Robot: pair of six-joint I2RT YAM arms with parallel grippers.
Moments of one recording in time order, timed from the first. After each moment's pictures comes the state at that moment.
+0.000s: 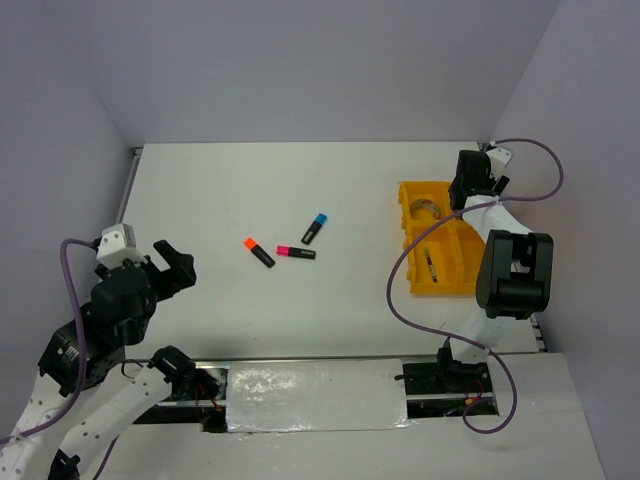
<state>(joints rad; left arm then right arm) -0.57 0.45 0.96 -0.96 -0.62 -0.63 -0.12 1.70 1.14 -0.03 0.56 0.31</state>
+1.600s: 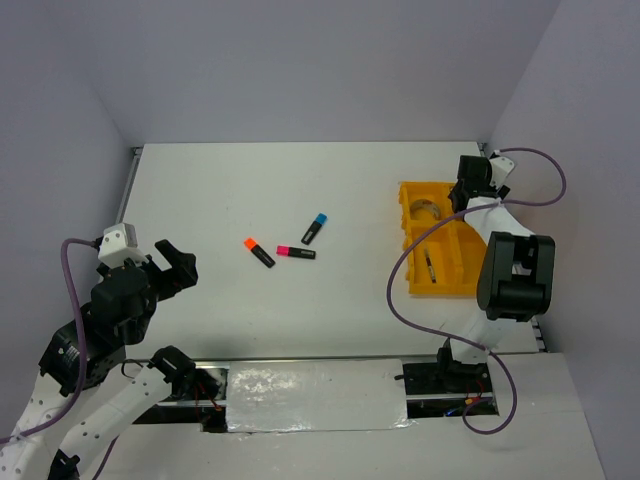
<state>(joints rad) -0.57 0.44 0.95 -0.93 -0.60 -0.63 -0.13 1.69 1.12 -0.13 0.55 0.42</state>
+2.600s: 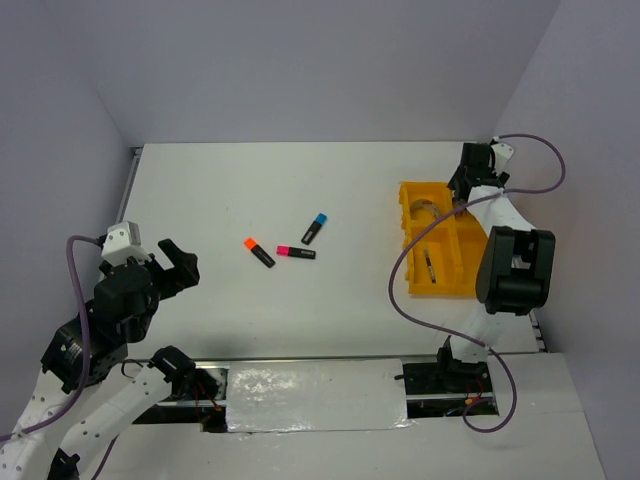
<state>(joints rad) -0.57 0.46 0.95 -0.93 -0.60 -0.62 -0.13 1.78 1.28 -0.19 0.47 0.38</state>
